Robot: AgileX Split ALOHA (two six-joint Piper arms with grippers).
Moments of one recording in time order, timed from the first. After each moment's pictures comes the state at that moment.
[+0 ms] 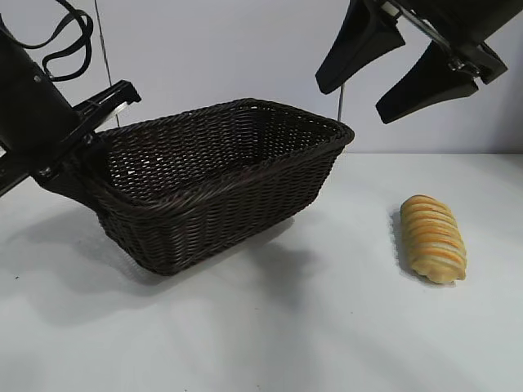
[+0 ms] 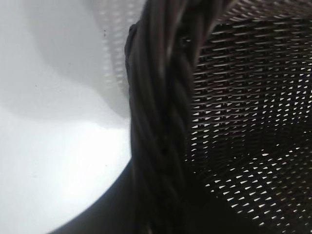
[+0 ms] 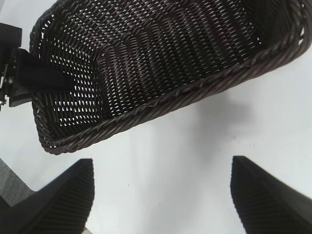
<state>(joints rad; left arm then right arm) -0.31 1.80 -1.20 -0.42 0.85 -0.42 0.24 1.52 -1.17 0.64 0.85 -0.42</state>
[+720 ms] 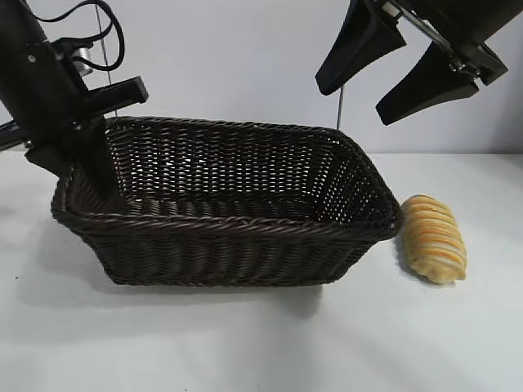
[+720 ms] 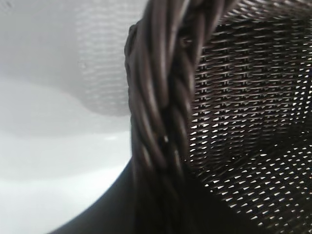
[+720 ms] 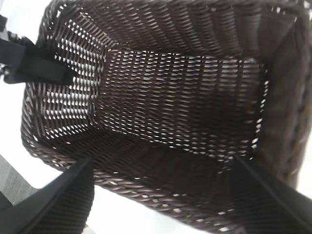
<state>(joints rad) -0.19 1.87 -1.38 -0.42 1.09 0.12 0.24 1.52 -1.17 0.64 0.85 -0.42</state>
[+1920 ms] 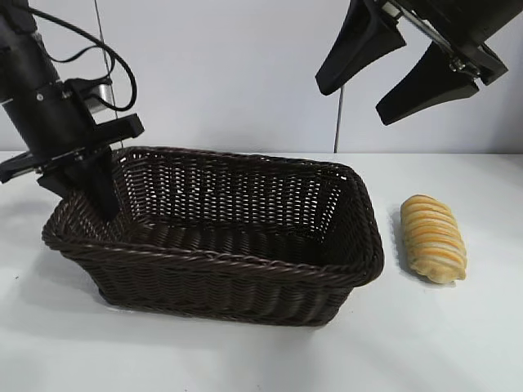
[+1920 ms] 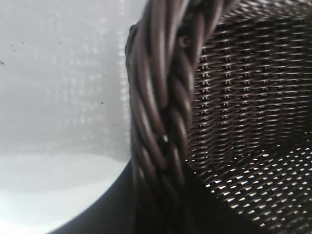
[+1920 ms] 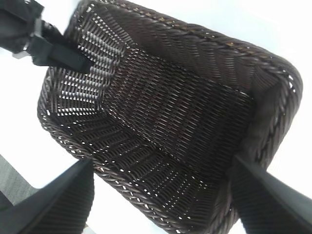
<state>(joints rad) -0.19 2.08 -1.49 -0.46 1.09 0.22 0.24 1.52 -1.17 0.64 0.85 -0.42</state>
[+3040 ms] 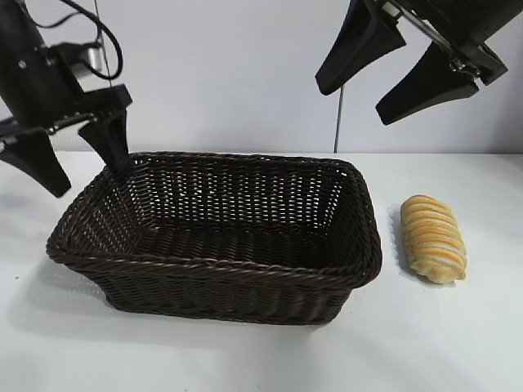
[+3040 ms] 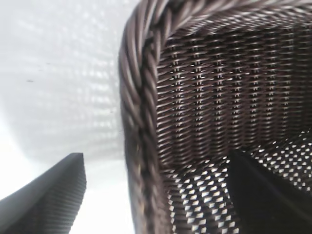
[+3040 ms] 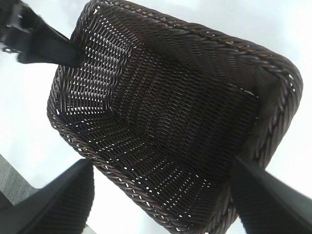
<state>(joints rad) -0.19 1.90 -1.49 -0.29 1.10 0.19 0.24 1.52 -1.17 0.64 0.85 -0.42</state>
